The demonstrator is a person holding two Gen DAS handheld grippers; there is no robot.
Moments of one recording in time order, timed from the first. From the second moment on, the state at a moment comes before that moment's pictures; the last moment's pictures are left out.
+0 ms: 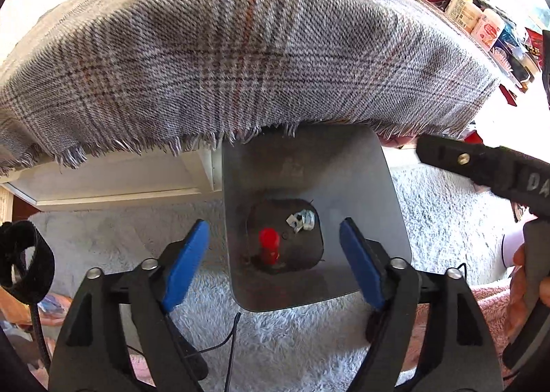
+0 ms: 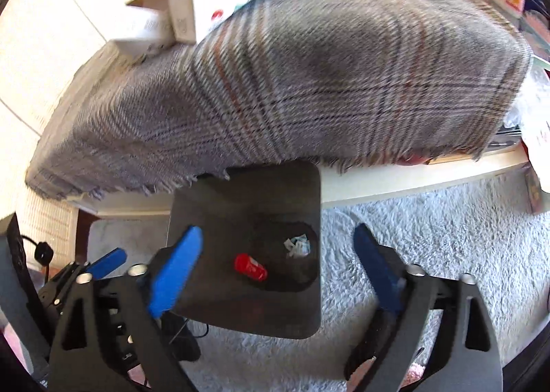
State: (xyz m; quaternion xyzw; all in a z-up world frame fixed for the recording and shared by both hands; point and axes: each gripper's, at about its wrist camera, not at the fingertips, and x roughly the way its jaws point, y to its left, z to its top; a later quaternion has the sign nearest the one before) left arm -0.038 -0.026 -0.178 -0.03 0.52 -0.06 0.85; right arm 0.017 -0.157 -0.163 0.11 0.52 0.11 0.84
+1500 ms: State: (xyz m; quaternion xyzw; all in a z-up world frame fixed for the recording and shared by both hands) left arm 0.100 -0.022 -0.061 0.01 0.45 -0.07 0.89; right arm 0.174 -0.136 -0.085 0.12 0.51 0.11 0.85
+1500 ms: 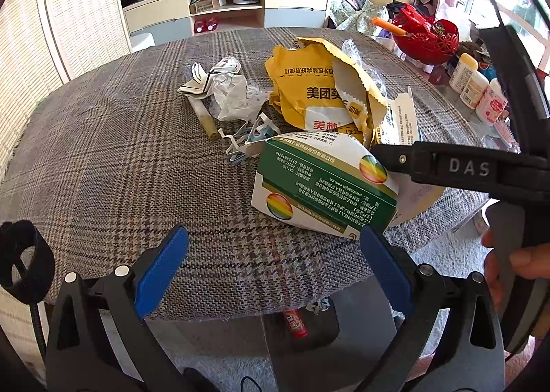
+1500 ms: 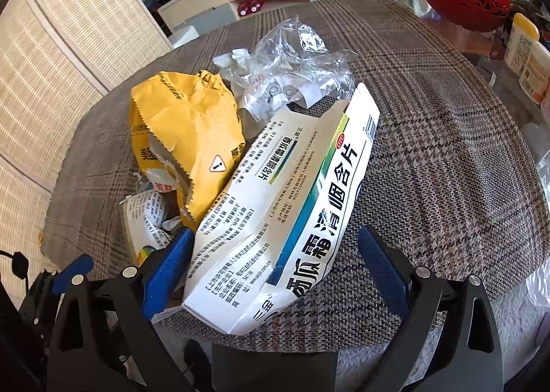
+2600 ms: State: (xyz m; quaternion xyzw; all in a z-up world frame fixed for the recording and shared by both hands) left arm 0.142 -0.064 -0.079 0.01 0.46 -0.10 0.88; right arm 0.147 -0.188 -0.077 0.11 0.49 0.13 0.86
